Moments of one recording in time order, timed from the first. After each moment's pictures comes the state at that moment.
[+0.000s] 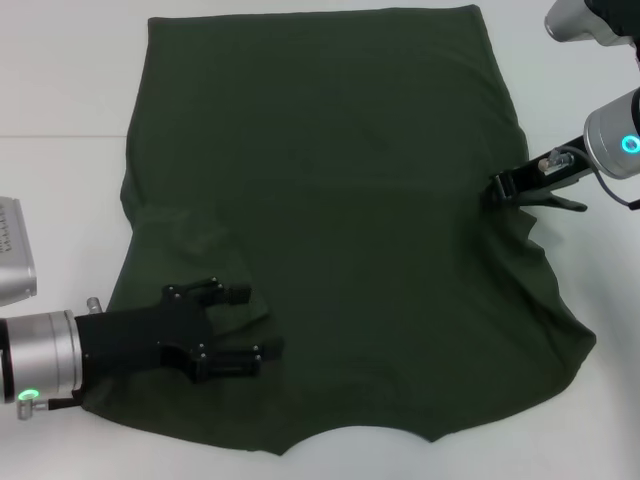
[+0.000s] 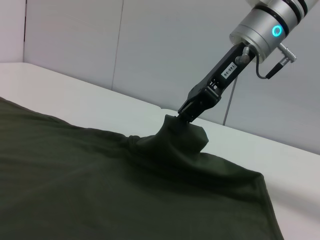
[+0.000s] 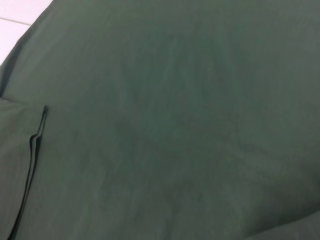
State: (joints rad) left arm -0.47 -2.14 0.66 0.65 2.04 1.51 -1.25; right arm 0.89 2.04 -0.95 -0.88 -2.67 -1.26 2.62
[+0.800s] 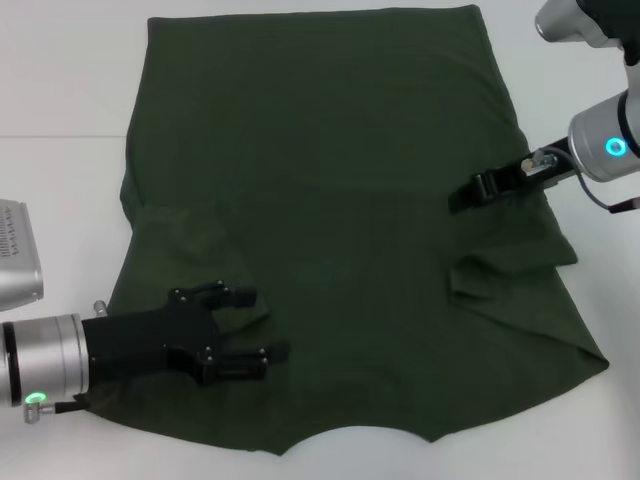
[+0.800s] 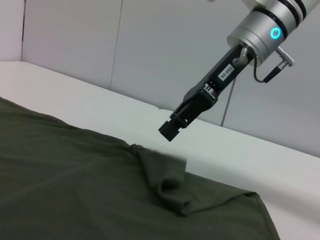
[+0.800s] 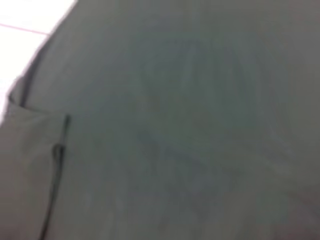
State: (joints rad) left arm -0.48 -2.14 0.66 0.64 2.04 1.51 -1.25; right arm 0.89 2.05 -0.95 -0.85 -2.61 -1.24 2.61
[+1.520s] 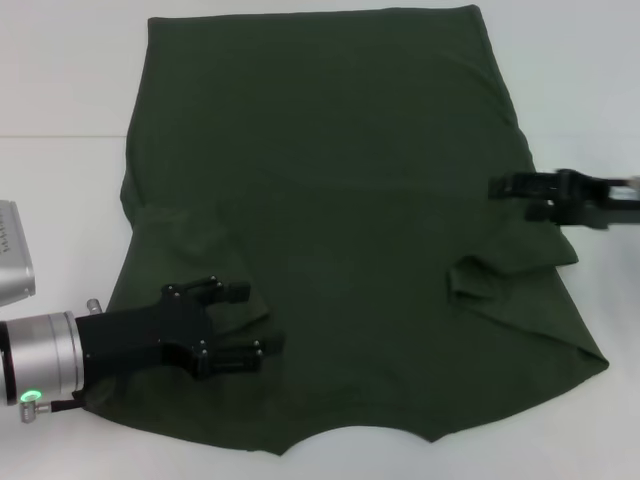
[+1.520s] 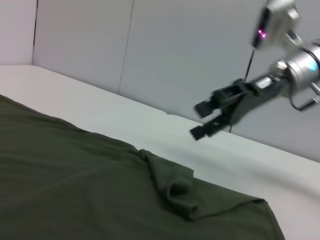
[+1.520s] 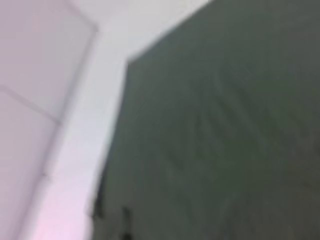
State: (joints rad) left arm -0.47 -2.15 0.63 0.64 2.03 1.51 -1.26; right arm 0.64 2.01 -0.67 -0.74 -2.16 -1.28 2.43
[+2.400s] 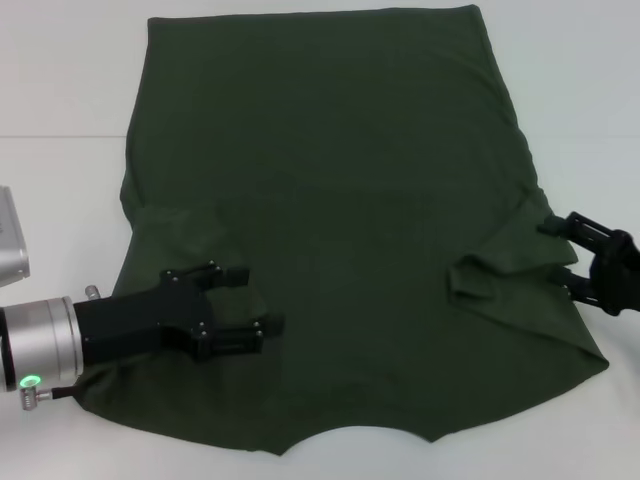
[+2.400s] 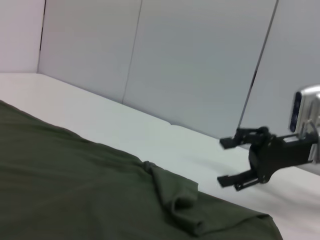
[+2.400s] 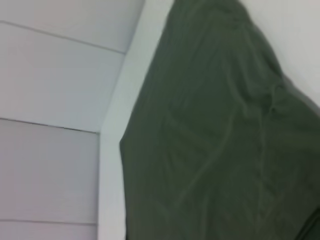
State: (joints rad) left arm -0.48 -2.14 0.63 0.65 2.01 1.51 -1.29; right arm 0.49 2.00 -0.51 -0.33 -1.84 -1.21 2.30
